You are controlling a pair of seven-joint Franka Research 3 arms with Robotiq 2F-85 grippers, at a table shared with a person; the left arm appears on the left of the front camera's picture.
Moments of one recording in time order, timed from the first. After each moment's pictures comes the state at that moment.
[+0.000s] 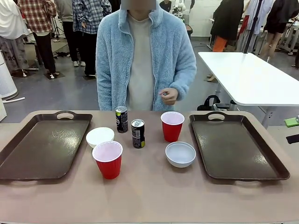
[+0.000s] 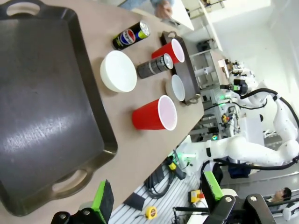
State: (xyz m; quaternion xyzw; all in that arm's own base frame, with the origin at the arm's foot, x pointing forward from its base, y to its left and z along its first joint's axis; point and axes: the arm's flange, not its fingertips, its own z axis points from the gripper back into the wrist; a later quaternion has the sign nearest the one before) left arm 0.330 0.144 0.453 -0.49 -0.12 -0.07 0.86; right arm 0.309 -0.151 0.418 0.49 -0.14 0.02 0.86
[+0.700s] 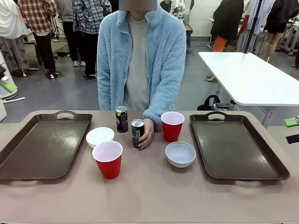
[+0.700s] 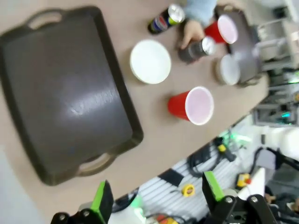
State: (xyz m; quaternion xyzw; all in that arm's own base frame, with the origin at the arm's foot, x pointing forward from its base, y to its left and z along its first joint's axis) left arm 0.375 0.027 0.580 -0.24 -0.05 -0.11 0.96; right arm 0.309 -0.151 0.418 0.49 -0.14 0.02 0.86
